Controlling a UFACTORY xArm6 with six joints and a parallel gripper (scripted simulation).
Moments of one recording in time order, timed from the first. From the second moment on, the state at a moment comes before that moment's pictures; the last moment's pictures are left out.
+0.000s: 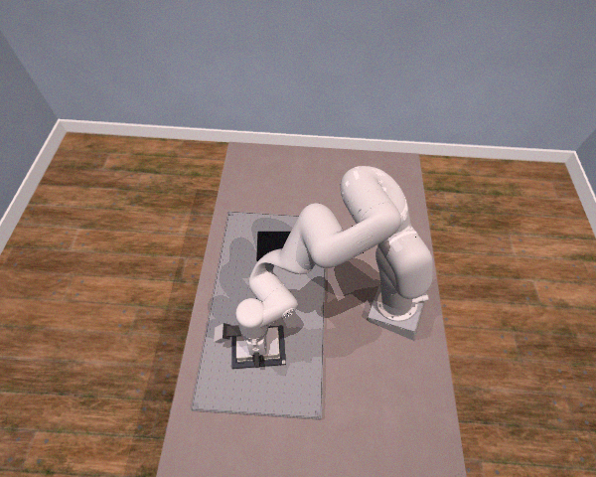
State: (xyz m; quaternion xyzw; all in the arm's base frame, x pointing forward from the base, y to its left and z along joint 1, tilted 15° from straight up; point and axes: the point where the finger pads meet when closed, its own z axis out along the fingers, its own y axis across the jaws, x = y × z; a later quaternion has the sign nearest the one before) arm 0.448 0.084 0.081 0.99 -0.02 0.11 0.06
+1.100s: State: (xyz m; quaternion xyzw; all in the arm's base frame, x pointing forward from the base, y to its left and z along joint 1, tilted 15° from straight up) arm 0.444 0.086 0.099 0.99 -0.02 0.11 0.06
